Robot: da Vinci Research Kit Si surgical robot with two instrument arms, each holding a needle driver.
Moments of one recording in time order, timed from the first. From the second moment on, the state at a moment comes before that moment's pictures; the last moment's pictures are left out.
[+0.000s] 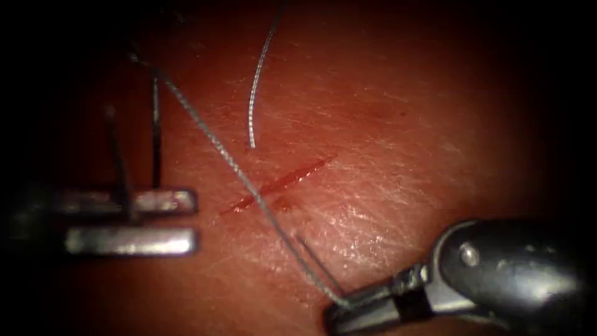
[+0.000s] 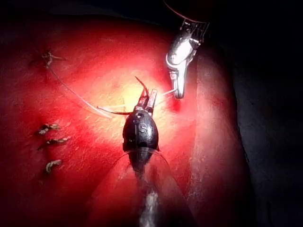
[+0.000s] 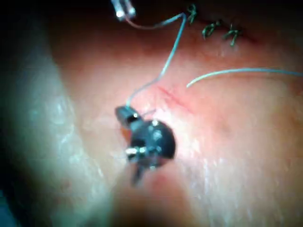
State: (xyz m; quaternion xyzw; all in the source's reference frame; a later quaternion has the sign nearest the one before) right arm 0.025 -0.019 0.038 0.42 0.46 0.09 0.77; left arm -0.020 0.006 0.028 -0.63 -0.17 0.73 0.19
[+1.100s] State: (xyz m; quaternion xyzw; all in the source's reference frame) right arm 0.024 -0.015 0.038 0.27 0.54 0.15 0.78; left arm -0.014 0.008 0.030 -0.62 -0.15 0.74 0.20
